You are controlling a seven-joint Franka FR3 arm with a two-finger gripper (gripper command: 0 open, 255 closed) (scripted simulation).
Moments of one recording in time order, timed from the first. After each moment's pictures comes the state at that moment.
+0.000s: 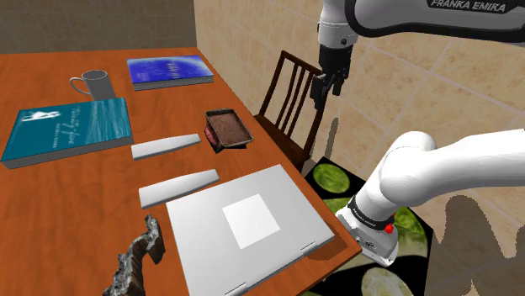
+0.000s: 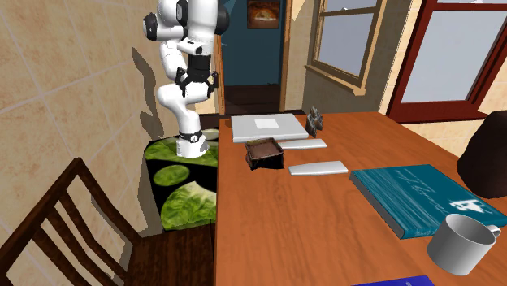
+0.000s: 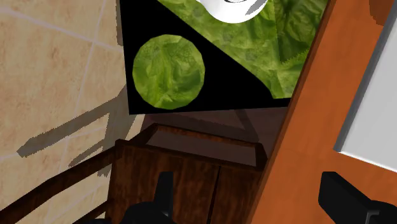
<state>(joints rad) 0.02 -0.81 0.06 -2.46 -0.11 1.49 0.16</state>
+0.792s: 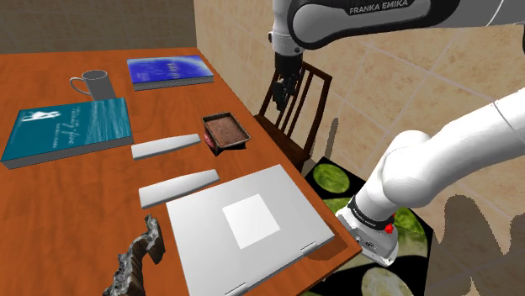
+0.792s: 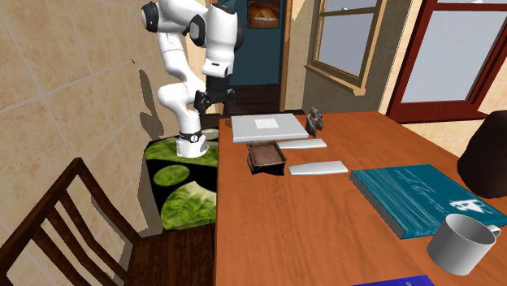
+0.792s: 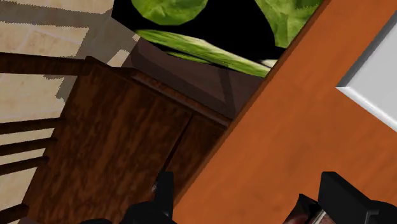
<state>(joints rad) 0.10 -0.45 0.02 -2.34 -0.13 1.78 -0.07</state>
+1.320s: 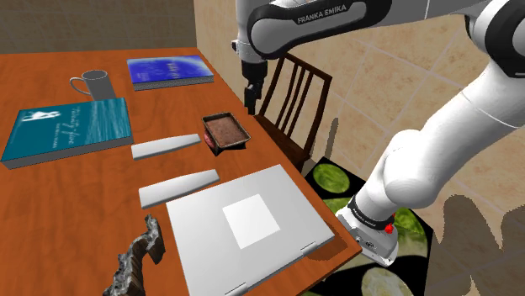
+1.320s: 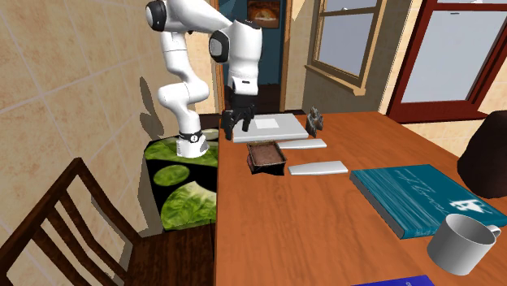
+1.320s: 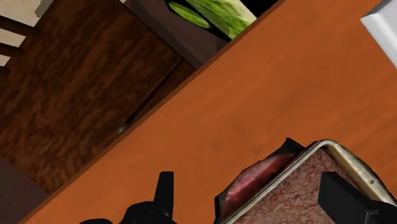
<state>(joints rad) 0.16 -0.18 0.02 -2.19 -0.11 1.93 -0.25</state>
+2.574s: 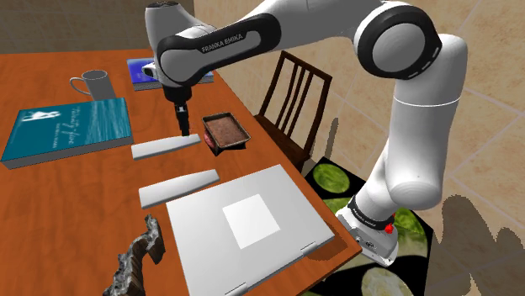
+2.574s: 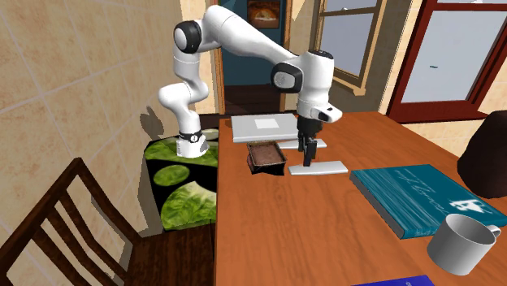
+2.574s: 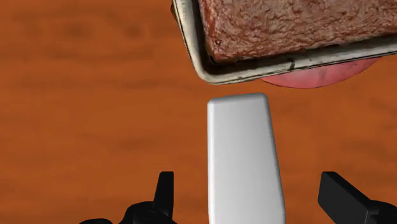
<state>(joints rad) 0.27 0.39 0.14 -1.65 -0.07 2.03 -0.62</state>
